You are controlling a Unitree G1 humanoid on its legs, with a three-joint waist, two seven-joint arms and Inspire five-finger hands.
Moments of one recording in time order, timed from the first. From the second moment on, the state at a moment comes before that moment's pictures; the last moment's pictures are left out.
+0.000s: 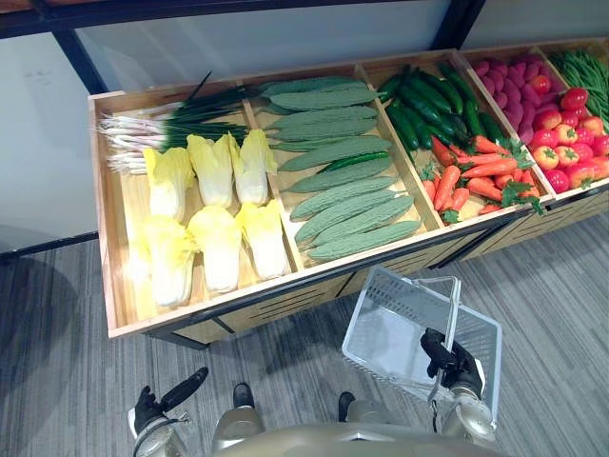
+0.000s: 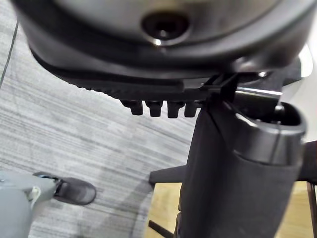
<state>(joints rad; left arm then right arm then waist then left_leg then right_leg) 0.13 0.14 0.41 0.99 -0.28 -0.11 0.25 0.26 -0.03 -0.25 0.51 0.25 -0.03 -0.15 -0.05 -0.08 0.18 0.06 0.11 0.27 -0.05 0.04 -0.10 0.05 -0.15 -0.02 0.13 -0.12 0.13</state>
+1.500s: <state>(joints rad) -0.02 0.54 0.53 0.16 -0.47 -0.32 0.33 0.26 -0.05 -0.38 0.53 0.25 -0.03 -0.17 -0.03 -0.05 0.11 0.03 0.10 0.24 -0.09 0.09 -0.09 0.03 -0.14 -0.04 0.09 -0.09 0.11</state>
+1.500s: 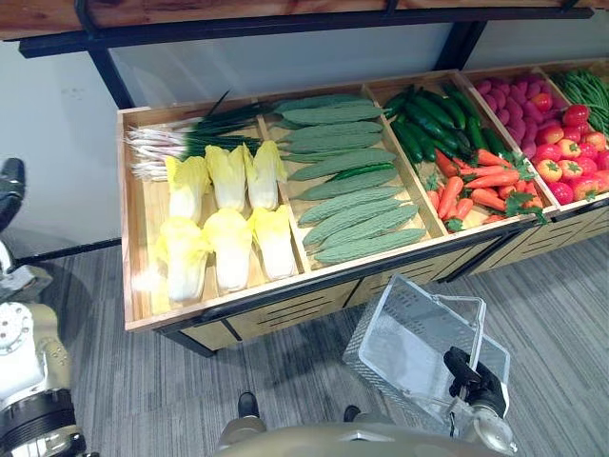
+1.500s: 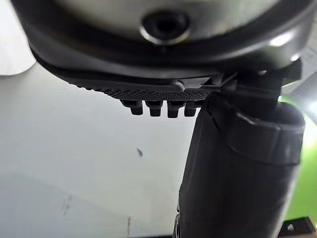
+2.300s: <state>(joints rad) -0.07 0.37 0.26 0.27 -0.42 -0.22 0.24 0.27 -0.06 -0.36 0.47 0.20 -0.03 -0.16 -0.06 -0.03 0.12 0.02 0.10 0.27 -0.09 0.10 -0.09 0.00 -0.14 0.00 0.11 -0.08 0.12</state>
